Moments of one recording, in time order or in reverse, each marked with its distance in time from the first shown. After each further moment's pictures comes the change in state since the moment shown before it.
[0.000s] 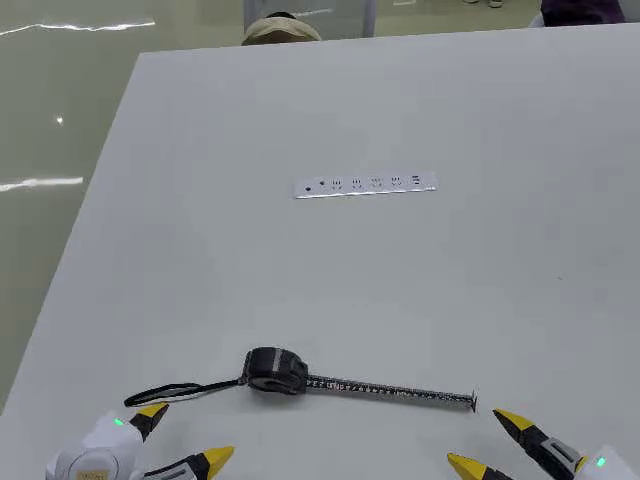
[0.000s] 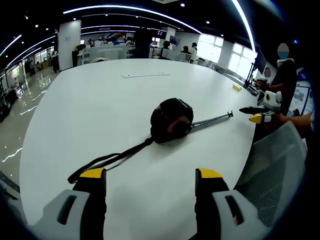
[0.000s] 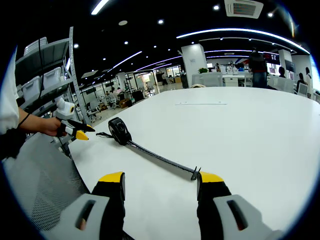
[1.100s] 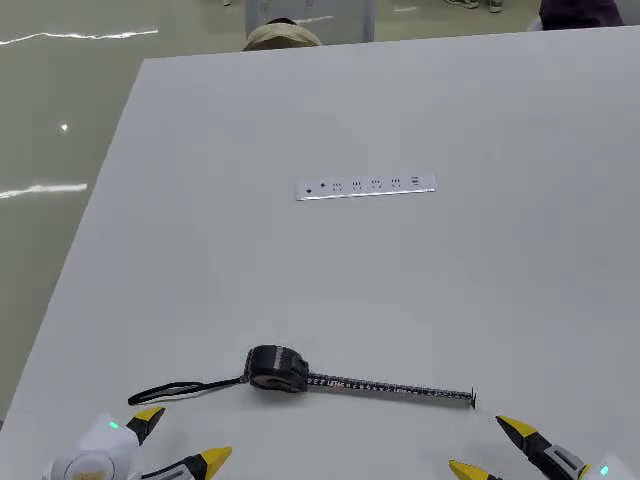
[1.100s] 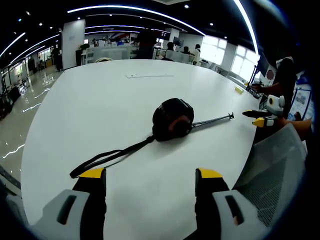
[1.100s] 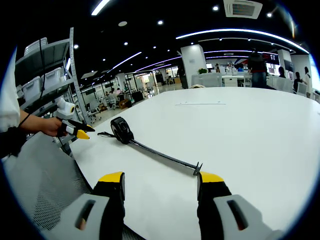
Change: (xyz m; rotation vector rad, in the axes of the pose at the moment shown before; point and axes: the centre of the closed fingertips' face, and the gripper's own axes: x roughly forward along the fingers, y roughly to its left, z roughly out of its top) left arm -0.005 0.000 -0.002 -0.016 -0.006 0.018; right arm -0.008 0.005 -0.003 0.002 -0.004 -0.003
